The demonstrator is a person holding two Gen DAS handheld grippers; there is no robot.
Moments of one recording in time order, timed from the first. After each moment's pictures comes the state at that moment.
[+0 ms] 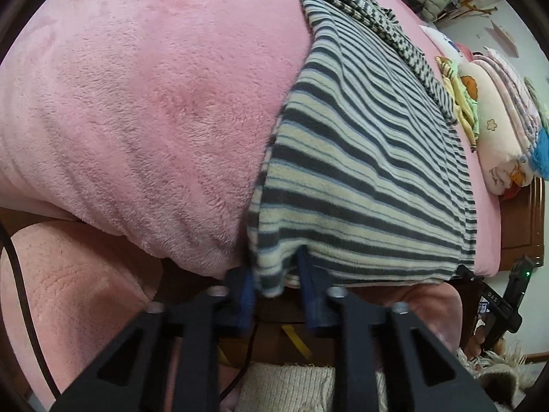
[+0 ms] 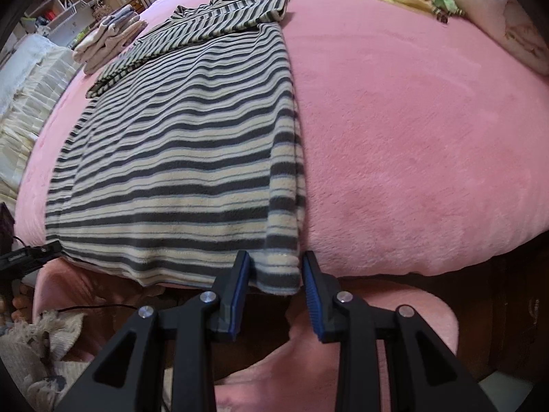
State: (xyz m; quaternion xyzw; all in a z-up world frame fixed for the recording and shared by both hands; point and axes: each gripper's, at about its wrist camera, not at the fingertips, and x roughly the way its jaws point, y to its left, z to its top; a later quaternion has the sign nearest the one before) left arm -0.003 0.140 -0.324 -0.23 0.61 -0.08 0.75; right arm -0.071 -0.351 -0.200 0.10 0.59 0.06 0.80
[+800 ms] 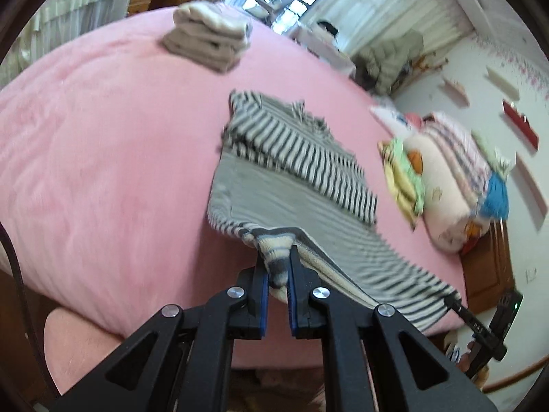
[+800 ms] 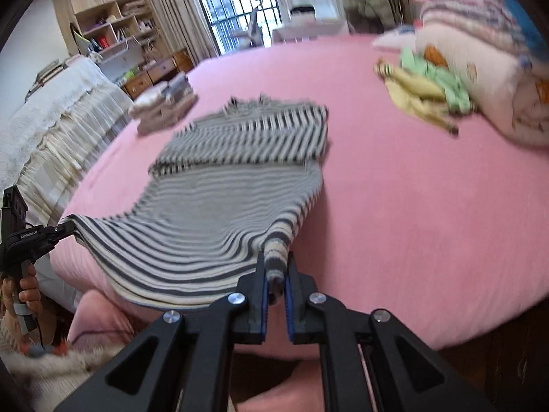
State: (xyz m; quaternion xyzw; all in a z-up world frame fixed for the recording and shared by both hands) left arm 0.051 0.142 -0.140 -0.28 0.43 -0.10 0.85; right arm -0.034 -0.353 -0.043 0.07 0.44 0.10 0.89
